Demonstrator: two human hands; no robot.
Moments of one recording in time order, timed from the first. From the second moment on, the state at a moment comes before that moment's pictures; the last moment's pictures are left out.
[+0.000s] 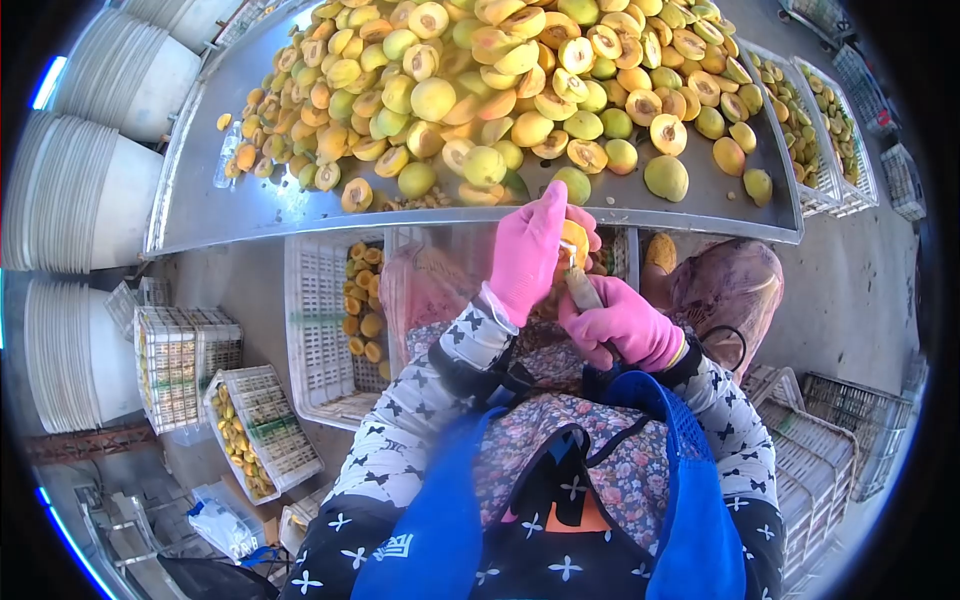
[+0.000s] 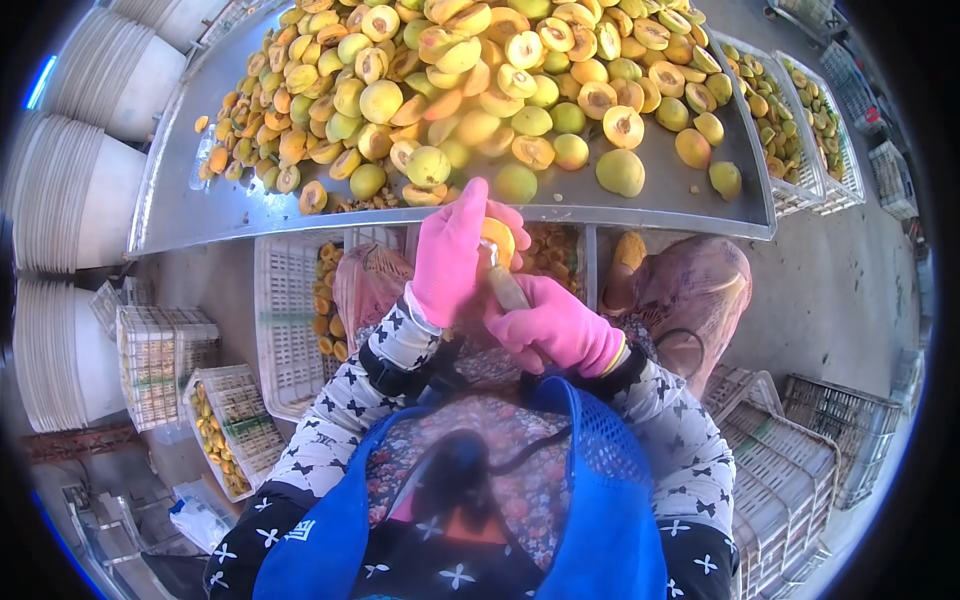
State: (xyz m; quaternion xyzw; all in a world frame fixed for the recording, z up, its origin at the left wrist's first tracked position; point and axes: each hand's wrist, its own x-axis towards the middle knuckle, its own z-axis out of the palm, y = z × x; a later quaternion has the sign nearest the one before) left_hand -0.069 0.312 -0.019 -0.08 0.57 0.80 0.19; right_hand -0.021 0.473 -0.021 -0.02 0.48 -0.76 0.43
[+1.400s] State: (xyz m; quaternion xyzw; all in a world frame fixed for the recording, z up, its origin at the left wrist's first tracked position) left_hand -0.167 0.059 -0.042 -0.16 0.85 0.50 0.01; right_hand -0.026 0.502 -0.024 -0.10 0.89 -0.43 0.07
